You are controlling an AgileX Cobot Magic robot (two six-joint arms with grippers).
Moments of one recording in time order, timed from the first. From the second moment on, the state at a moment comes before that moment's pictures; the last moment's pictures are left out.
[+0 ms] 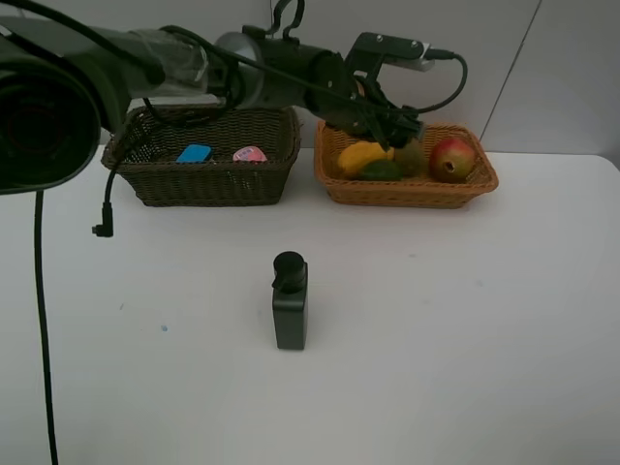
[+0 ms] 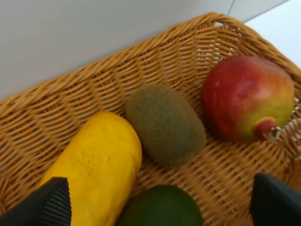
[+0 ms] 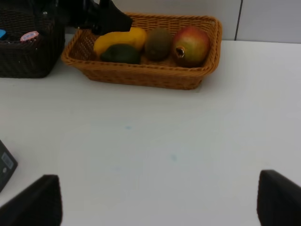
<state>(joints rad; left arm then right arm) -0.70 2.39 -1.96 -0.04 0.20 -0.03 0.14 0.00 -0.52 0.01 1.06 0.04</state>
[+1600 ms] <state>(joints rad) -0.89 1.95 -1.89 0.28 1.20 -0.74 0.14 0.00 -0.52 0.01 1.06 0.04</state>
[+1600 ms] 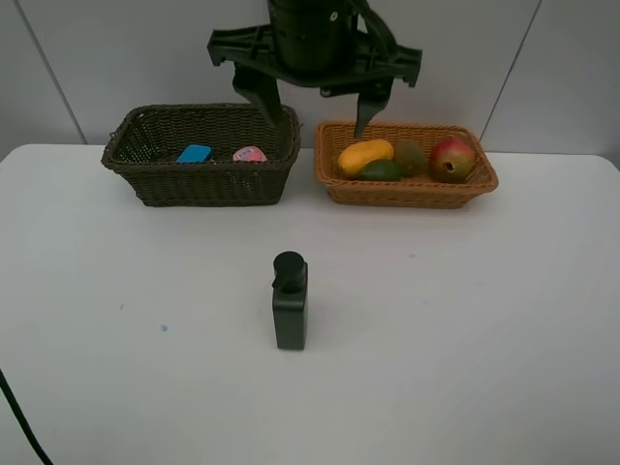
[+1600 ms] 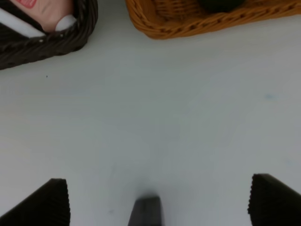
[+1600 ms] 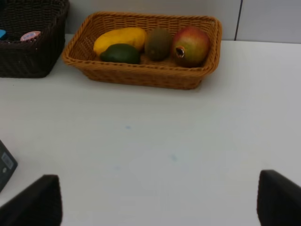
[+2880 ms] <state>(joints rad) -0.92 1.88 -1.38 0.15 0.88 -0.90 0.14 0.00 -0.52 0.00 1.06 0.04</state>
